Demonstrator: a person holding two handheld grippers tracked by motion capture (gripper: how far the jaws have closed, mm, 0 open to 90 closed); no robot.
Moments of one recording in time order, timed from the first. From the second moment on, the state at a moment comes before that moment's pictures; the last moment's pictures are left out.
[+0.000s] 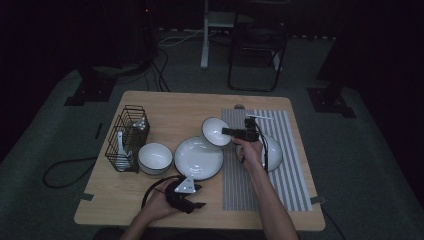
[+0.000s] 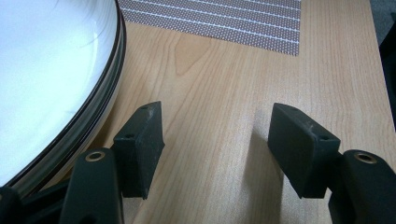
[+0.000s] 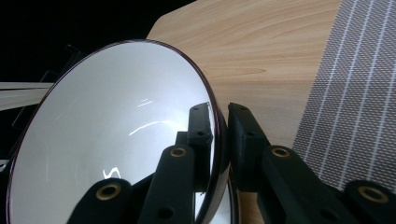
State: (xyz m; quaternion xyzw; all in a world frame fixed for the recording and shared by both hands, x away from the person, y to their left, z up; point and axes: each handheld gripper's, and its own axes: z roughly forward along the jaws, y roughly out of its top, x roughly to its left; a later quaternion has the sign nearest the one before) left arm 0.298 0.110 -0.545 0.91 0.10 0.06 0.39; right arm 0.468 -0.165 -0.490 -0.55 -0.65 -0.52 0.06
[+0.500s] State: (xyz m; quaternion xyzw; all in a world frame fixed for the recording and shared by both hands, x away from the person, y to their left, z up) left arm 0.298 0.110 -0.545 0.91 0.10 0.05 0.39; right arm 0.465 -0.192 -0.496 -0.57 -0.63 -0.52 0.05
